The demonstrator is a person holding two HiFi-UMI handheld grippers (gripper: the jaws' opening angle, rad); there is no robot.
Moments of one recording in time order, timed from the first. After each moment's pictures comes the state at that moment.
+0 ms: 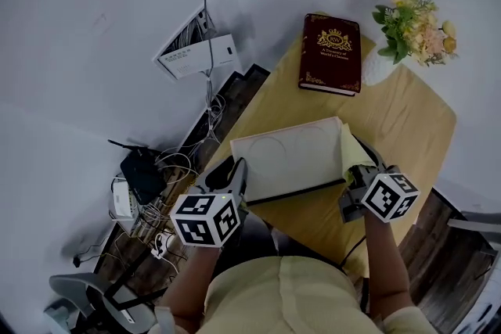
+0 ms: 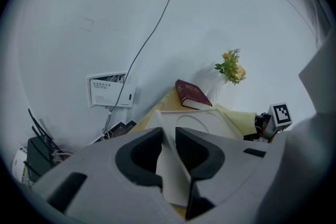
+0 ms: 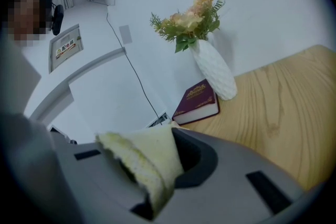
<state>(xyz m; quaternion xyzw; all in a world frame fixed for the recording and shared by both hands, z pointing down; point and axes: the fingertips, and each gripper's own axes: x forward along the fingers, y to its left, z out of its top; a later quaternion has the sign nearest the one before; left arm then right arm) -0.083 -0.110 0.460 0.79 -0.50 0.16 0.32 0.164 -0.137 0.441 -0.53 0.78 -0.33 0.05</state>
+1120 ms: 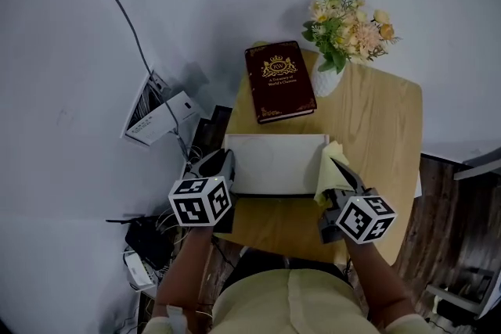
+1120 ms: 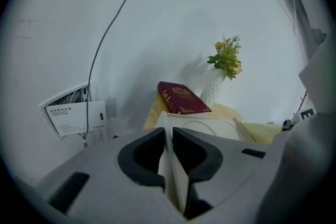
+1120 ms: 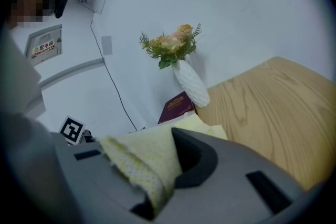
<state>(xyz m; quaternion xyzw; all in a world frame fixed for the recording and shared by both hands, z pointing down) -0.020 -0.235 0.457 0.86 -0.39 0.21 0.26 0.182 -0.114 0.439 -0.66 0.67 -0.33 0.10</state>
